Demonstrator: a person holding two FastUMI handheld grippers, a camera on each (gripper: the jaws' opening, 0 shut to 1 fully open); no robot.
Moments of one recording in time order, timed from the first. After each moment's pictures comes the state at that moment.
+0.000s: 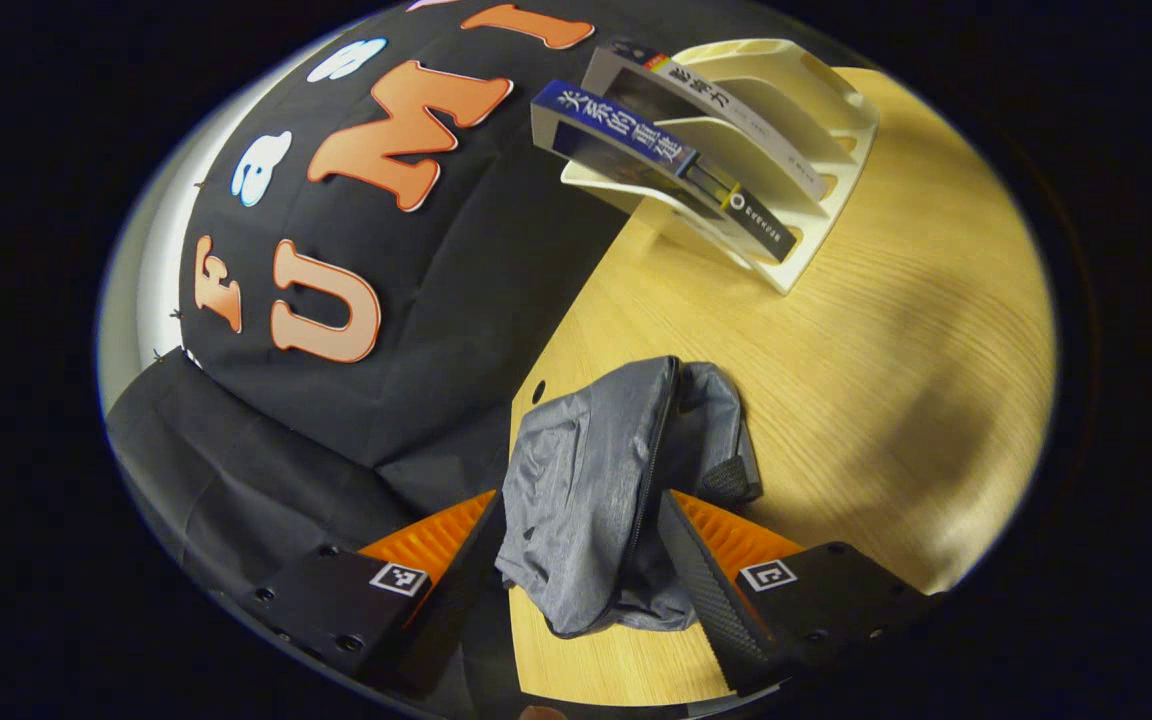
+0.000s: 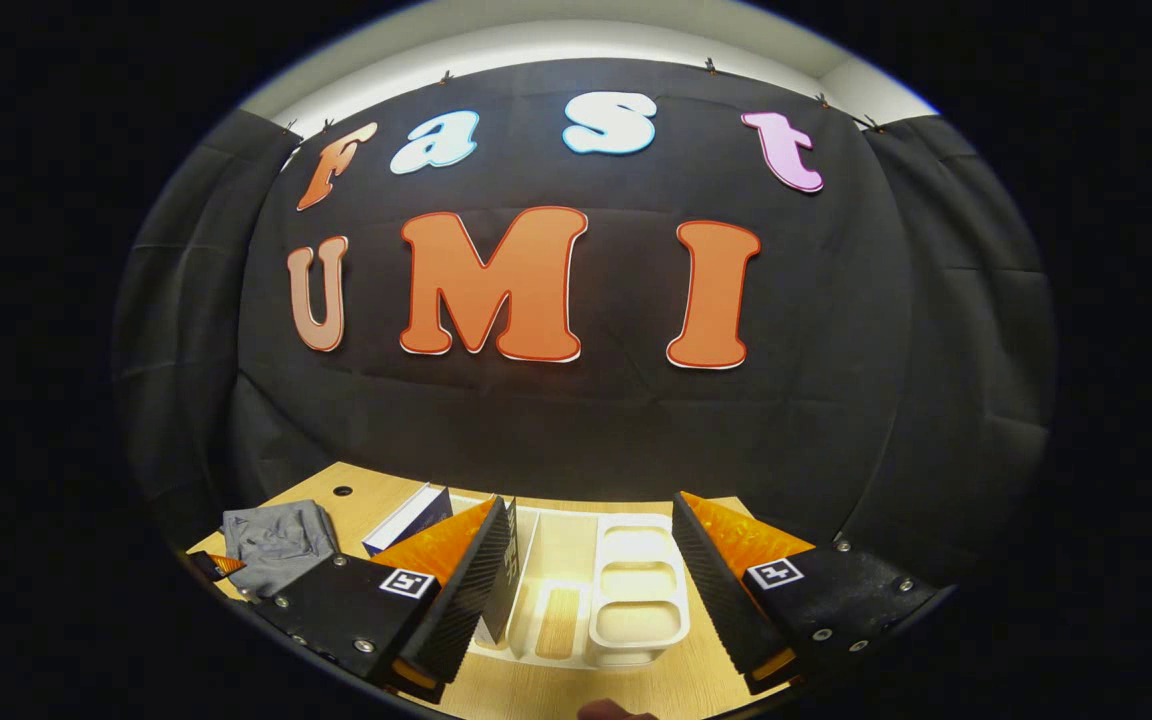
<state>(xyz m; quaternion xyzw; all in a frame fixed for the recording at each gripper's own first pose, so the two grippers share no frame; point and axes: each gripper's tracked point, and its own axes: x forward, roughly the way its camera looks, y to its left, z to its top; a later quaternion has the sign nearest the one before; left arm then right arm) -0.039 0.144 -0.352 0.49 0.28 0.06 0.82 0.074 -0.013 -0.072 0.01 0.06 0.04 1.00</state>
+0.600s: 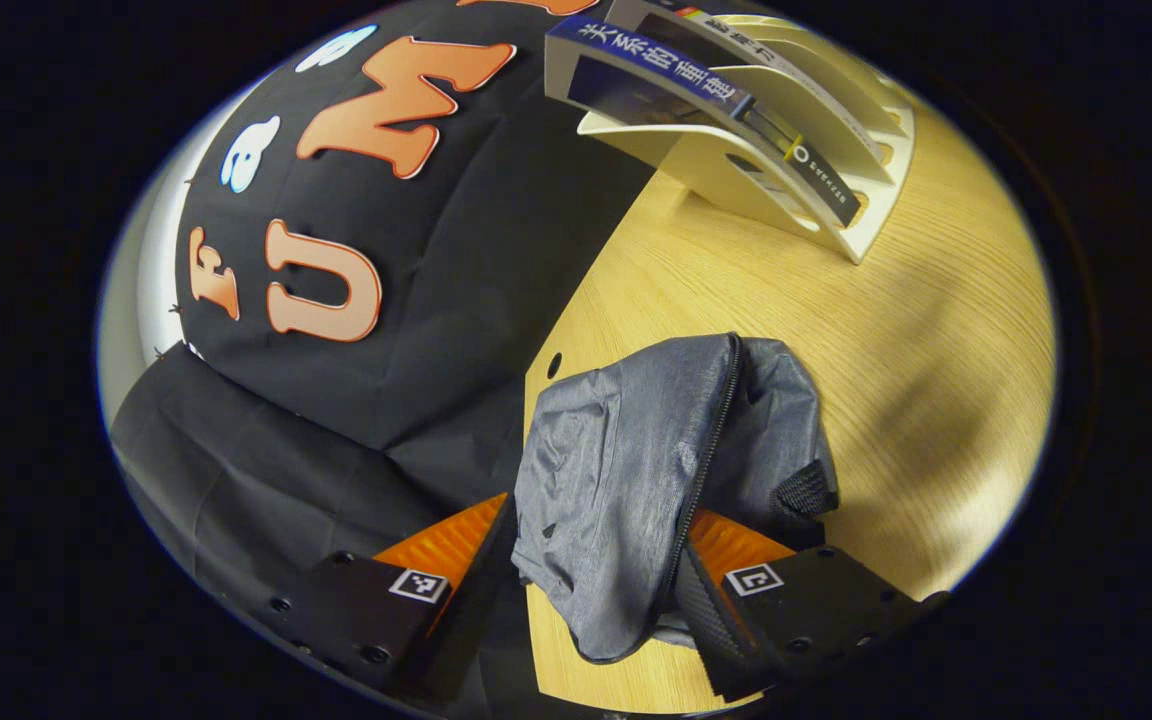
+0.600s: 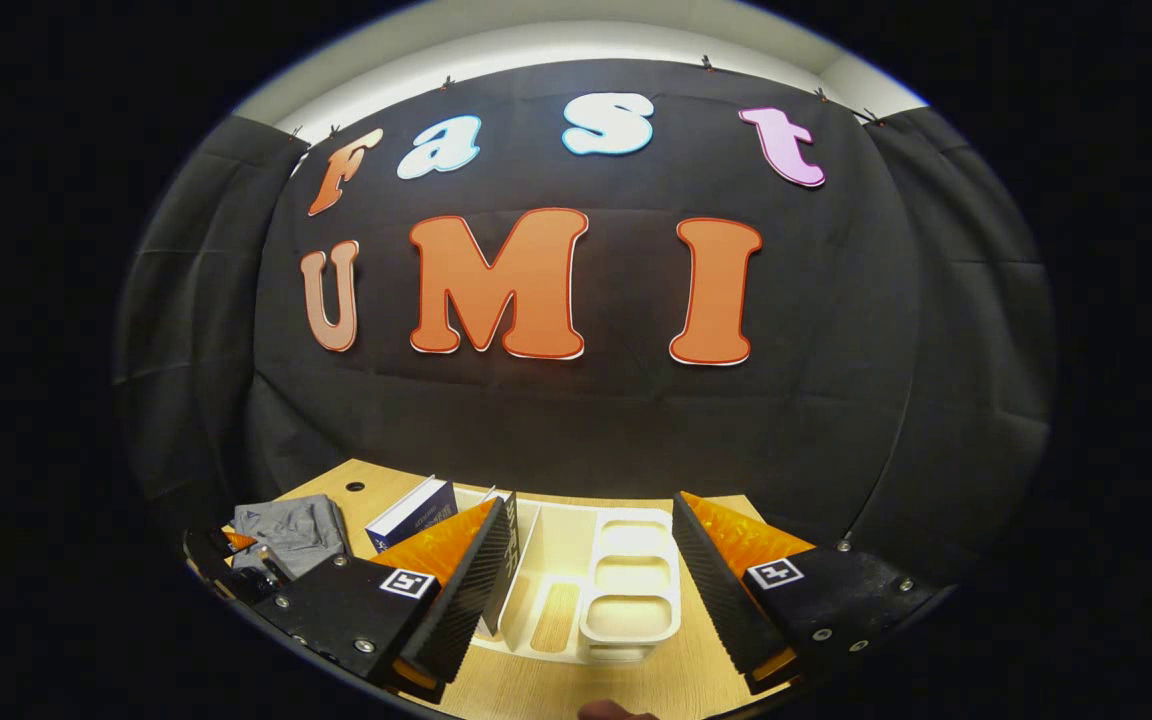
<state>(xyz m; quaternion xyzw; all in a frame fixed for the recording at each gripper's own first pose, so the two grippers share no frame) 0.004 0.175 -0.355 0.48 0.32 0.08 0.81 0.065 -0.027 -0.075 0.01 0.05 0.06 1.00</state>
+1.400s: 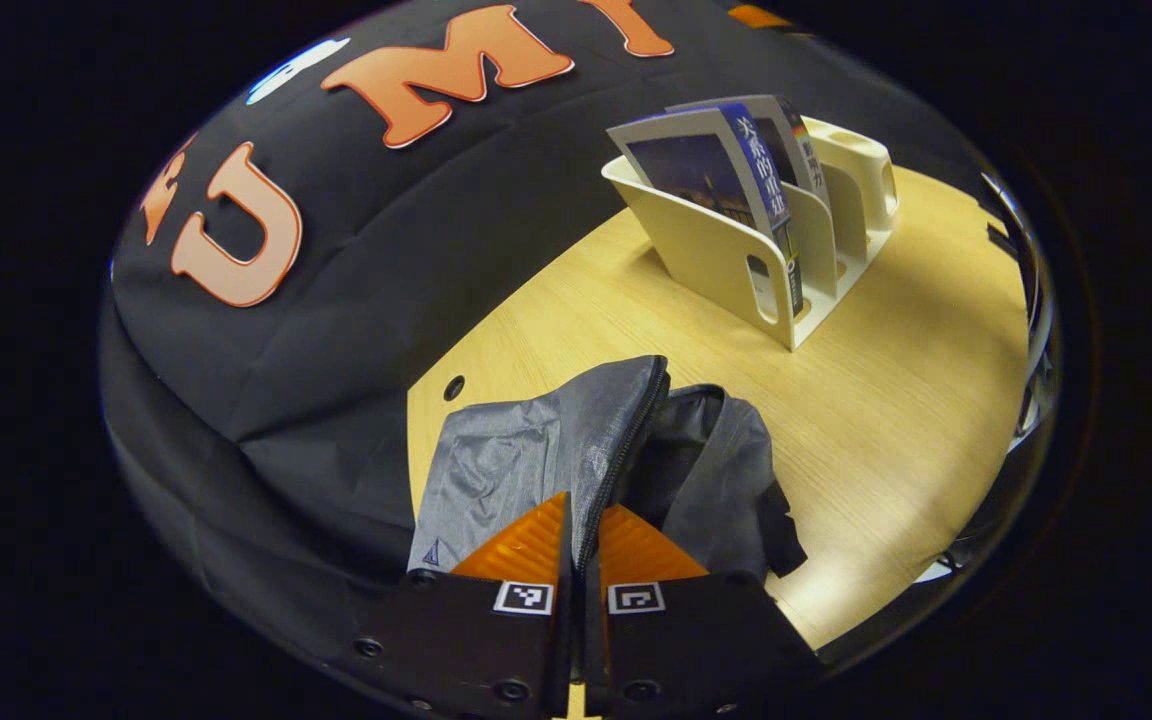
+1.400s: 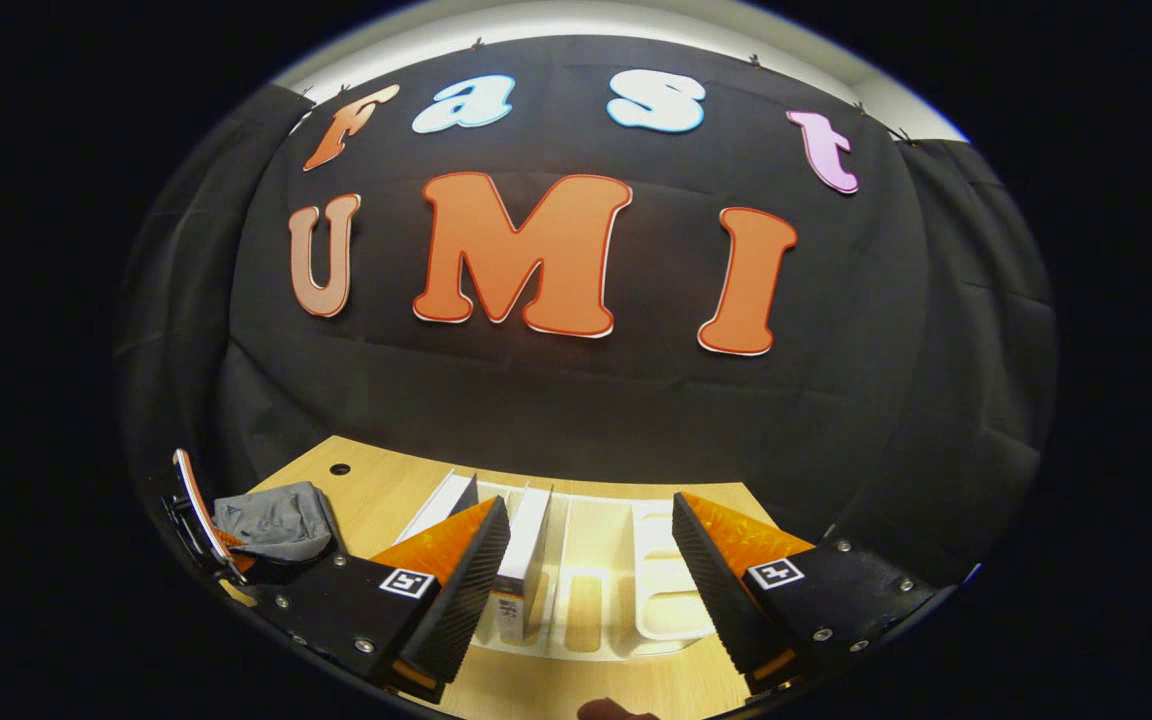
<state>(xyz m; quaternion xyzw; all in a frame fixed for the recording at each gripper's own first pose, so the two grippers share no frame) 0.013 0.189 -0.316 0.31 0.36 -0.14 0.87 0.092 0.068 -0.073 -0.03 0.11 0.02 0.99</state>
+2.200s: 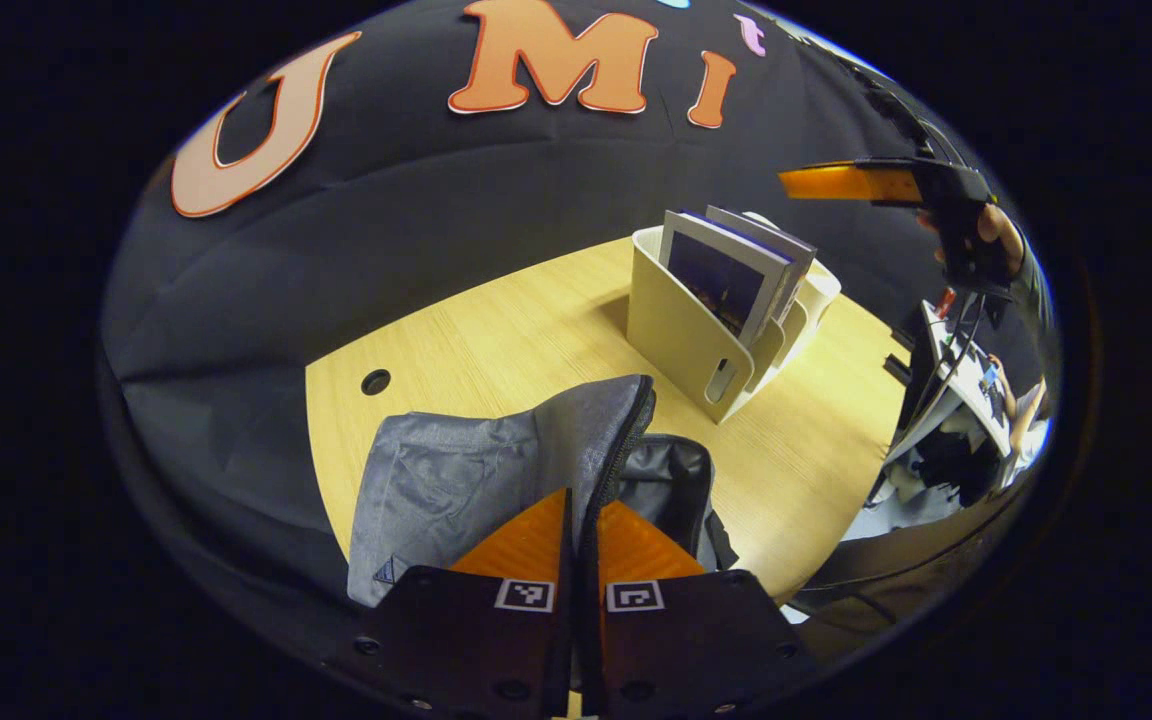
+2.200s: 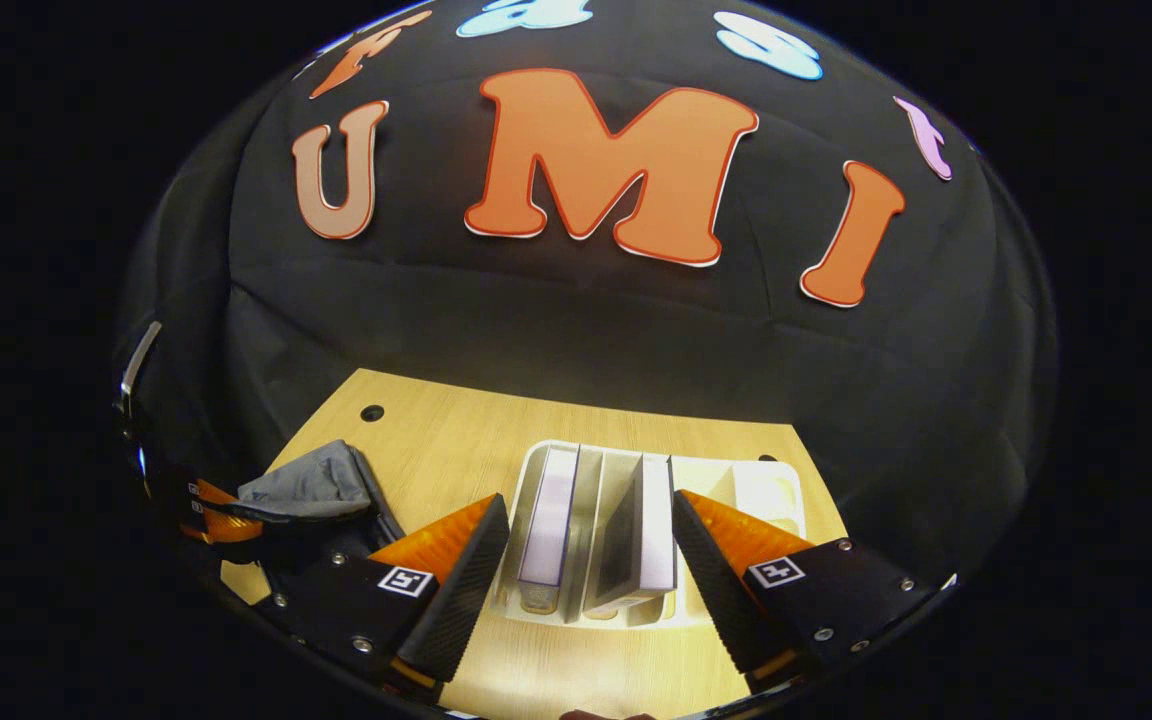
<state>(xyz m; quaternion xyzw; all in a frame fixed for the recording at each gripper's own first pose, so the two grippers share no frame) 0.057 0.236 -0.247 0.11 0.41 -0.31 0.85 0.137 0.181 -0.096 -0.06 0.28 0.04 0.96</state>
